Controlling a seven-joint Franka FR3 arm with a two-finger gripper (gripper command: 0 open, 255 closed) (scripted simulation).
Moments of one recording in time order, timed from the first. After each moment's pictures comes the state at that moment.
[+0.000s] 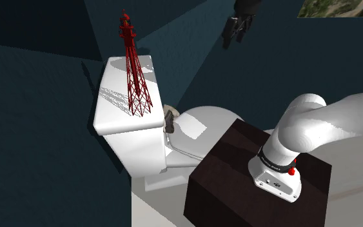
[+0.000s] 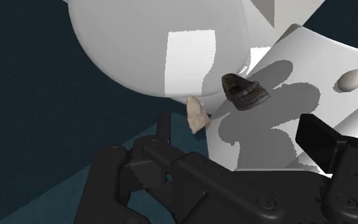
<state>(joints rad) 0.00 -0.83 -0.07 -2.30 -0.10 1.62 0.02</state>
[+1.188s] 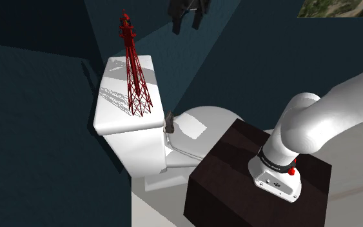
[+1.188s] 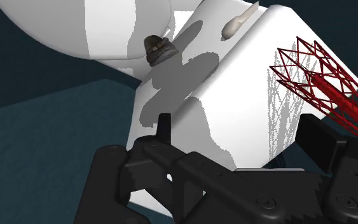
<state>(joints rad) 0.10 -0.53 0.16 -1.93 0.07 1.62 0.27</state>
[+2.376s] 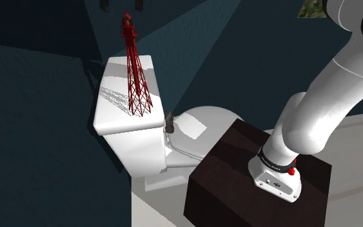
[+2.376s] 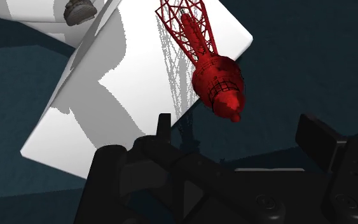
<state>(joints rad) 0.16 -0.12 0.38 -1.40 0.03 1.57 0.51</state>
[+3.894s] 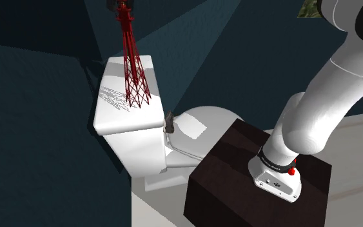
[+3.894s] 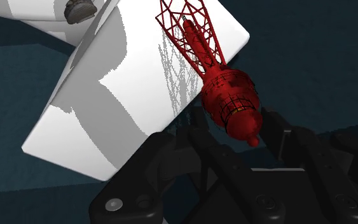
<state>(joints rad) 0.17 -0.09 0.39 -1.34 0.02 1.52 0.52</state>
